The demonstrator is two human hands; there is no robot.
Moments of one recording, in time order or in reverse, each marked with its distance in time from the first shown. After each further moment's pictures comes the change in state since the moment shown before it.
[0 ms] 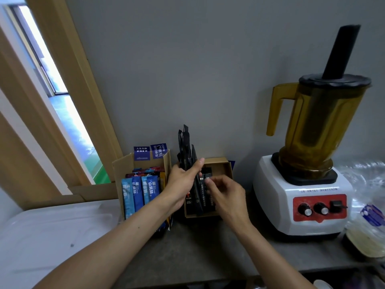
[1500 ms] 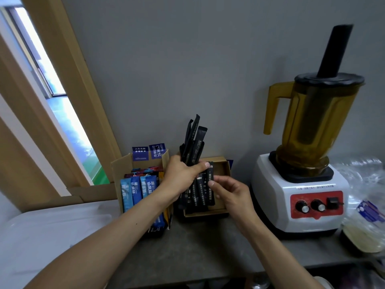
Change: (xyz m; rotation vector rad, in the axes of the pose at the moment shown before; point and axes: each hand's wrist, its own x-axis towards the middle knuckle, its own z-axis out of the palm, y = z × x) left_hand -0.009 0.024 -0.001 0.245 -0.052 0.220; right_hand -0.004 -0.004 -0.019 0.515 -0.118 0.204
